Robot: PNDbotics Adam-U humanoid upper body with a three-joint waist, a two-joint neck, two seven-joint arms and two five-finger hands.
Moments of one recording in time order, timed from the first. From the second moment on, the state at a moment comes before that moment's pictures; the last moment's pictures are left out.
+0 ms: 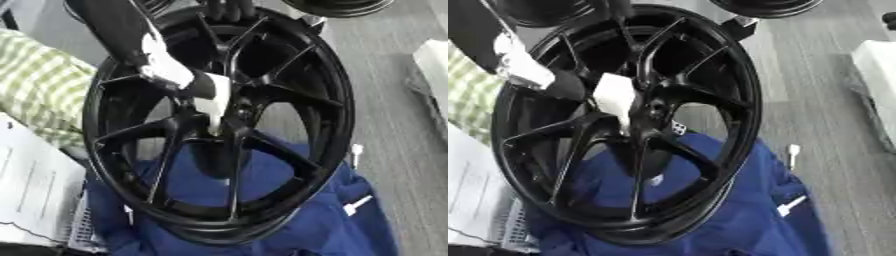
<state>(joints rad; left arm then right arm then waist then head) -1.29 0.65 -0.66 -1.82 -0.05 0.20 -0.78 0.02 -0.64 -0.38 -1.98 -0.38 -0.05 0.12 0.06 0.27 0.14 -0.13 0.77</state>
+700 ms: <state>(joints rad) -1.26 0.65 -0.69 -1.83 -0.13 0.28 -0.82 0.01 -0.61 -0.37 -1.97 -0.35 -0.03 0.13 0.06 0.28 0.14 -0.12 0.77</state>
